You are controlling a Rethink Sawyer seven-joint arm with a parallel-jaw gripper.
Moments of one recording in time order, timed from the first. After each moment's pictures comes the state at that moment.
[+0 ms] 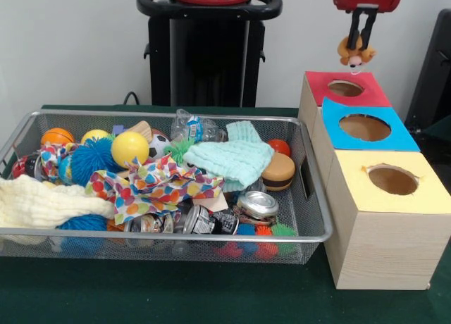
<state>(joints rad) 0.27 -0.95 -0.17 2.08 0.18 0.47 1.72</state>
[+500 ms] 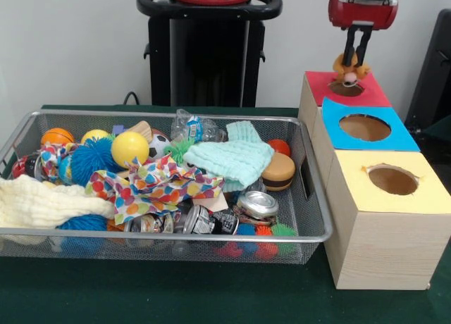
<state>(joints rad) 0.26 -0.88 -0.16 2.08 0.18 0.33 1.72</state>
